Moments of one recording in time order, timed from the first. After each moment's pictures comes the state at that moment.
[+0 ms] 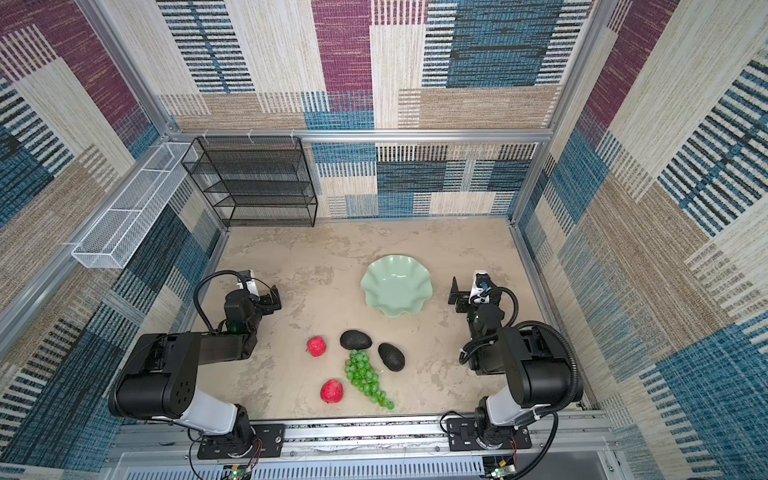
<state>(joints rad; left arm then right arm) 0.00 1.54 0.40 0.74 -0.18 -0.05 0.02 1.54 0.20 1.29 0.07 0.00</state>
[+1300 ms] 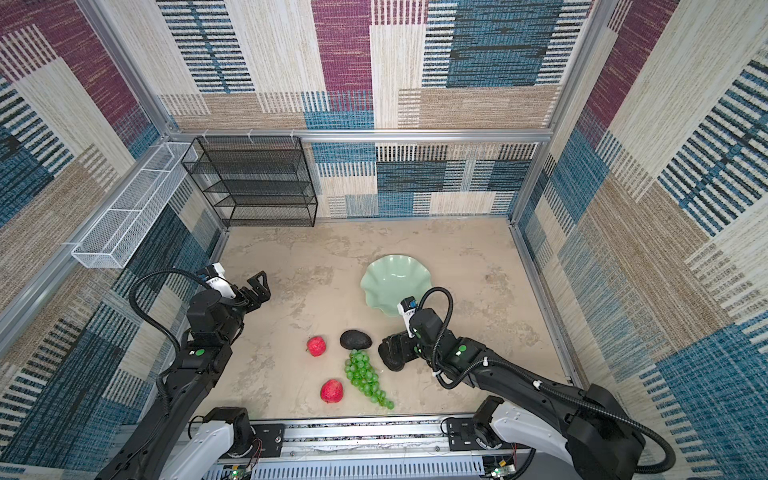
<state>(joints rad) -0.04 0.82 0.53 0.04 -0.04 -0.48 0.81 1.07 0.49 -0.22 -0.01 0.45</state>
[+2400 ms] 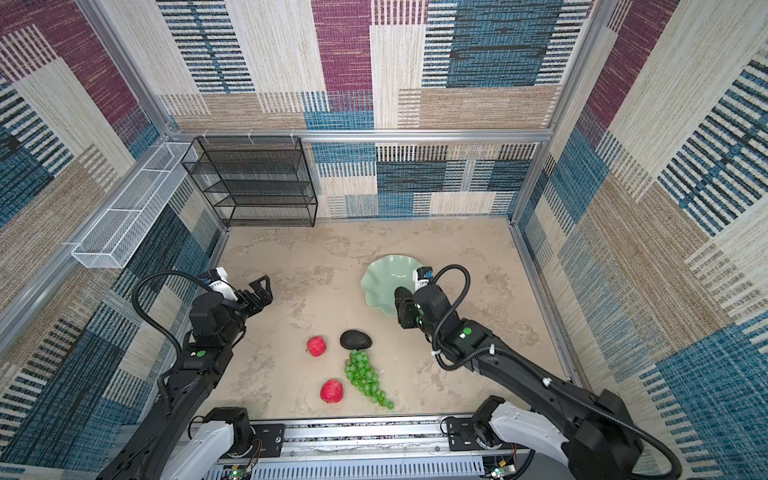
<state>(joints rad) -0.03 0.82 0.52 -0.02 -0.02 -0.53 0.65 1.14 0.75 -0.22 0.17 0.48</state>
